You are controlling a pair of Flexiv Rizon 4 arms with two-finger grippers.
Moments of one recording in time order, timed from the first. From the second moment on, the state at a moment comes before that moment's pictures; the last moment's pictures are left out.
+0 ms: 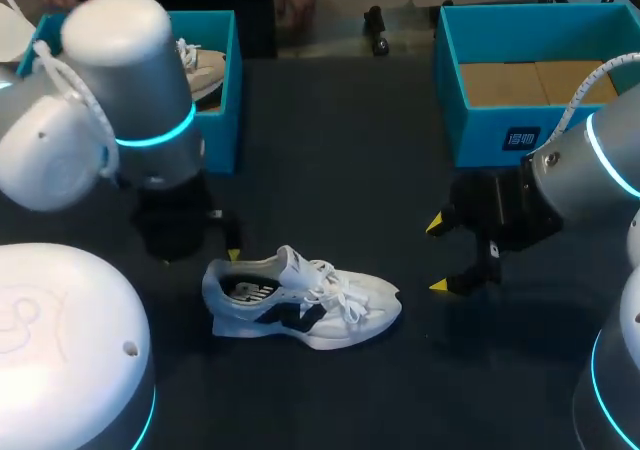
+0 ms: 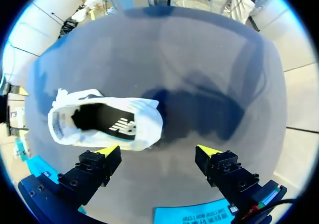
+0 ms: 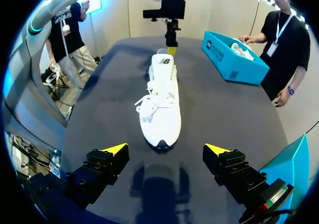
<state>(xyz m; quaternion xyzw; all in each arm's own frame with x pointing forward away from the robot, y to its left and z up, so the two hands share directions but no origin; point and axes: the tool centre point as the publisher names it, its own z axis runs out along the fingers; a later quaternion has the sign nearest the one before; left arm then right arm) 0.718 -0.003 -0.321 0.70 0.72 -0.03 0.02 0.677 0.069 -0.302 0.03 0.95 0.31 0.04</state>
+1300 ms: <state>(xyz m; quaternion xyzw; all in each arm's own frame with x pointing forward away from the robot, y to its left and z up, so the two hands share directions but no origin) 0.708 0.089 -0.278 0.56 0.78 -0.27 0.02 0.677 0.069 -0.302 0.03 0.95 0.31 0.04</state>
